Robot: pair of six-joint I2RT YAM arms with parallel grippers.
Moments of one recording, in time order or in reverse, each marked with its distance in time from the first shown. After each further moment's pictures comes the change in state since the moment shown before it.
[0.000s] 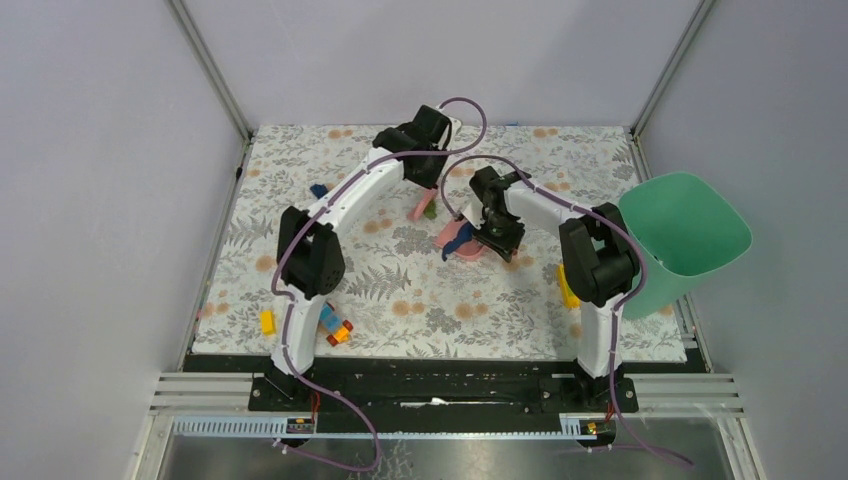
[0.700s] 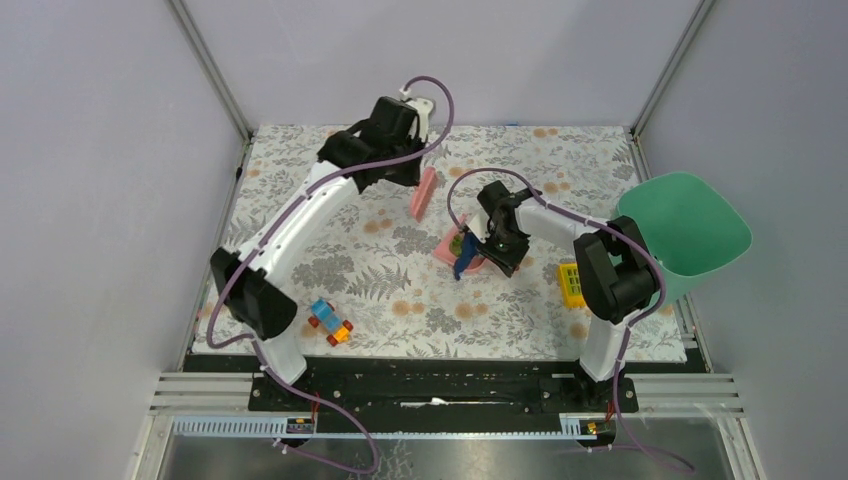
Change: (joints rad) left arm -0.016 -0.390 -0.198 -0.023 0.105 -0.135; right arm 0.016 -0.141 -0.212 0.118 -0.067 0.030
